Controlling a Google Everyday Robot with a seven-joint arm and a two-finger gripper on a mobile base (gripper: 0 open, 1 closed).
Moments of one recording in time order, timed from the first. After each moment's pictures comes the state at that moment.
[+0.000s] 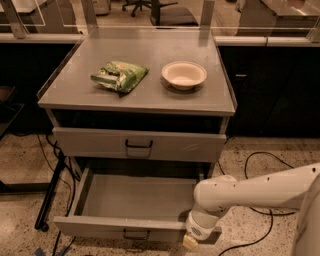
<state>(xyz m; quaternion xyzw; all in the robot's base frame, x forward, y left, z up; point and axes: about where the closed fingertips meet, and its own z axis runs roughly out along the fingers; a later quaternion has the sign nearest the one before) 0.374 -0.105 0.439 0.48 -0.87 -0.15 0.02</state>
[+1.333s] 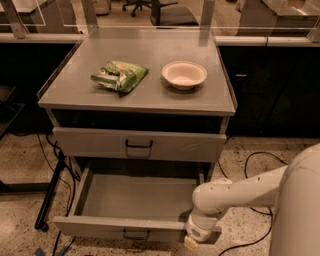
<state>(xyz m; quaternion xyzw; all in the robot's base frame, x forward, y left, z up) 0.379 -0.112 0.410 0.46 -0.88 -0.13 0.03</state>
